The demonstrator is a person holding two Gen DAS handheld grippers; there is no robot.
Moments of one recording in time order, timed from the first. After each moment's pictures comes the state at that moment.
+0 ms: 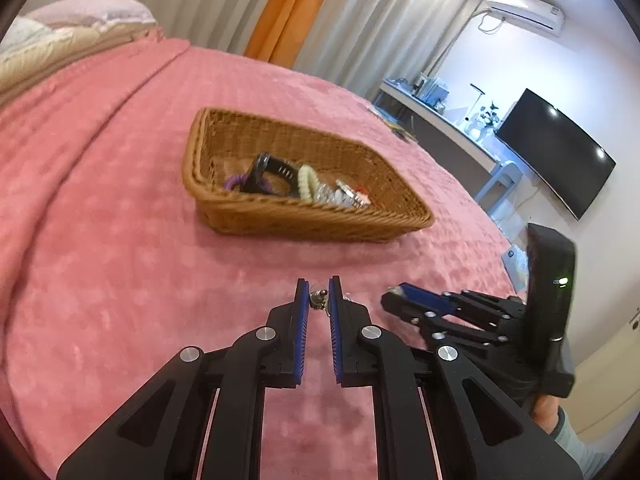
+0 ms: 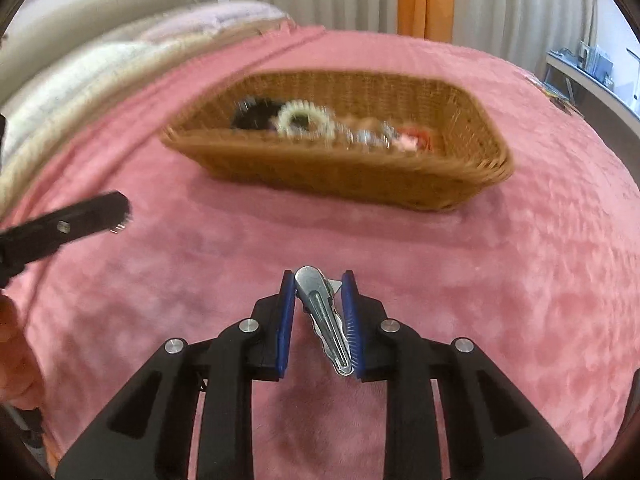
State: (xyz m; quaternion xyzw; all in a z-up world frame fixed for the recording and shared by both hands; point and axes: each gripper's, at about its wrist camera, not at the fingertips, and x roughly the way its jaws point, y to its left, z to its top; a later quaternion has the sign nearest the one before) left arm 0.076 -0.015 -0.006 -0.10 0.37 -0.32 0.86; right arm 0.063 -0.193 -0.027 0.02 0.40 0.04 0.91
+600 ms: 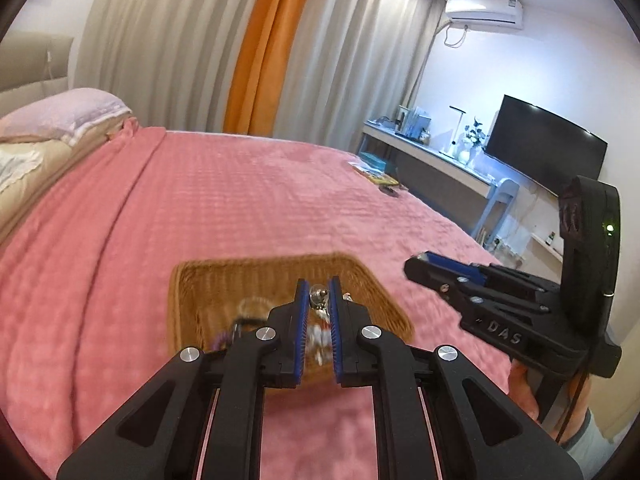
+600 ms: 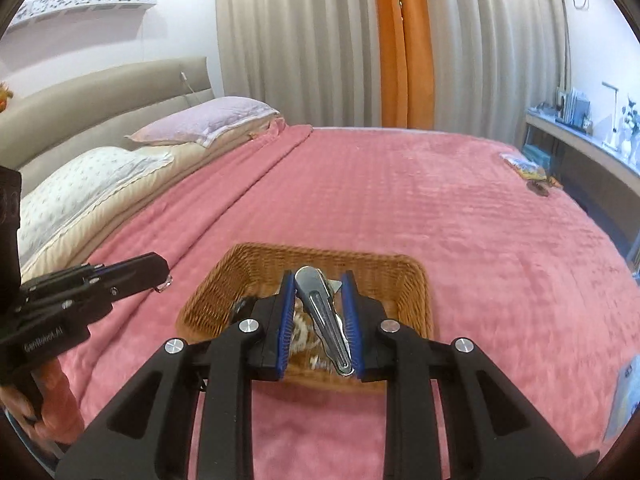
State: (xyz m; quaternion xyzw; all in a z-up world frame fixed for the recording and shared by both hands) left arm 0.134 -0.066 0.099 -0.04 0.27 -0.32 0.90; right arm 0.134 -0.227 0.099 0.04 0.29 0.03 0.96
